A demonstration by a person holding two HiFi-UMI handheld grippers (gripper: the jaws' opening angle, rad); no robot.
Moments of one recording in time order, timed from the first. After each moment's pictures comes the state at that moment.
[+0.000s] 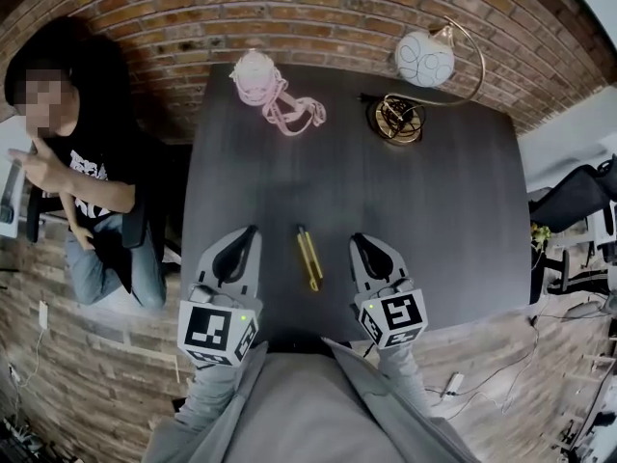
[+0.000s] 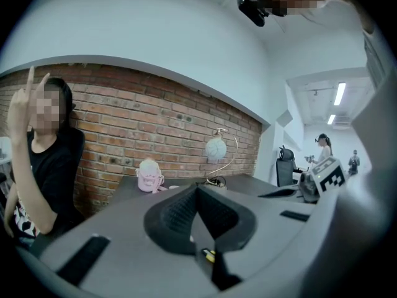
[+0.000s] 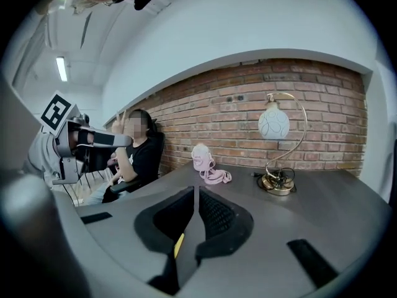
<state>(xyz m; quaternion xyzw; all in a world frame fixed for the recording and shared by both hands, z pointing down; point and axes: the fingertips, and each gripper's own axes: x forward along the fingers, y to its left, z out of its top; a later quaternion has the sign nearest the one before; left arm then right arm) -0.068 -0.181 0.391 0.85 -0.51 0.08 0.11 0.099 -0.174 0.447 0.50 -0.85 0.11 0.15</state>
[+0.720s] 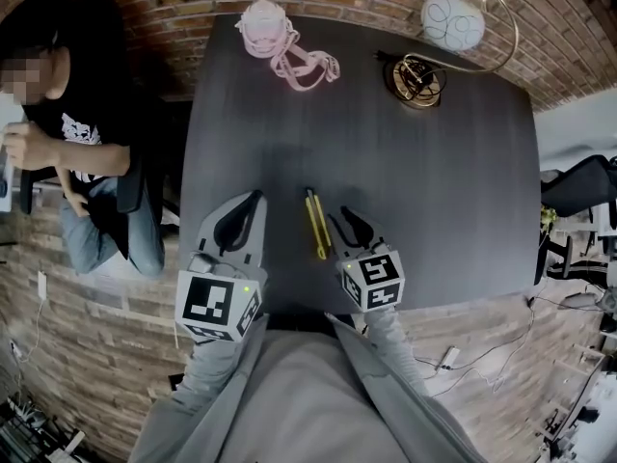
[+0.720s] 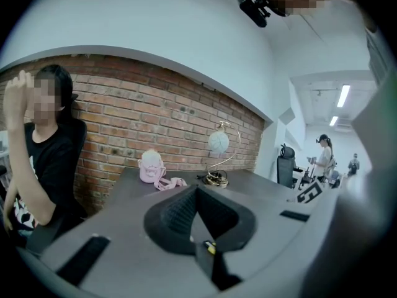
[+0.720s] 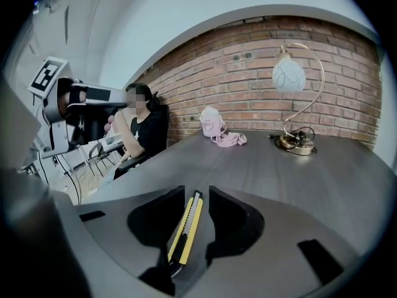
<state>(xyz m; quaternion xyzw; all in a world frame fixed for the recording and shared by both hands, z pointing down) -0.072 -0.184 0.417 0.85 -0.51 0.09 0.14 0.062 -0.166 0.549 0.45 -0.84 0.20 0.23</state>
